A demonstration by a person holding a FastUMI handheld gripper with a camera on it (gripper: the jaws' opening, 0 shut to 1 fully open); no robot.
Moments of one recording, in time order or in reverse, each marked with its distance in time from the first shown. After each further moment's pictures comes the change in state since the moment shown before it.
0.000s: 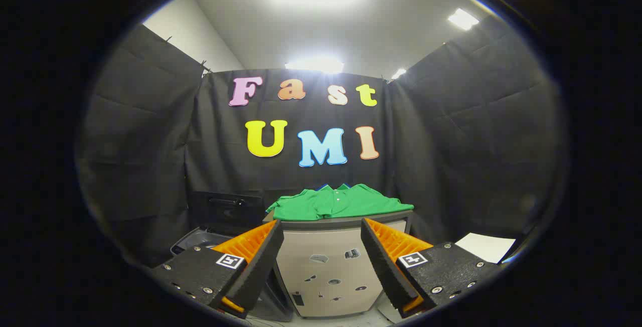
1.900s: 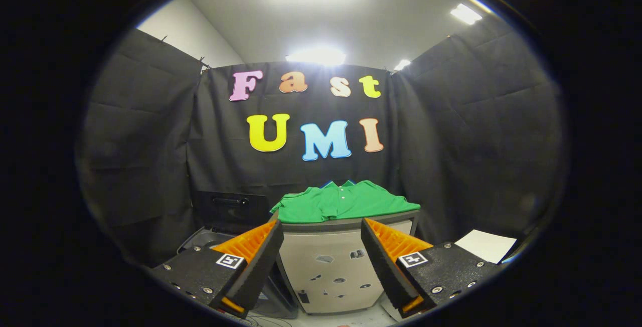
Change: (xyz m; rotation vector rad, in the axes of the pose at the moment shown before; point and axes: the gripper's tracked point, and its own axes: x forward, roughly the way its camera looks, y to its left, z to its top) arm 0.025 -0.006 0.028 0.009 0.058 0.040
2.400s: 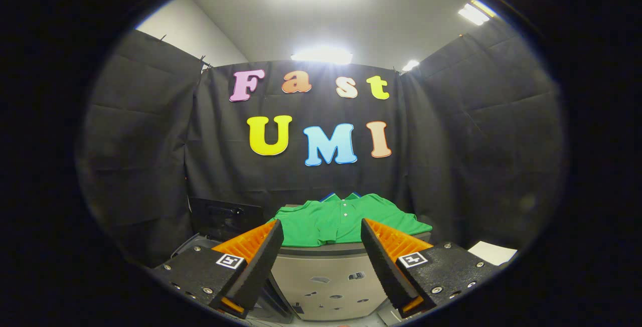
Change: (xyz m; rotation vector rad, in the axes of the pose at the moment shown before) arm 0.075 -0.010 0.024 -0.009 0.019 0.042
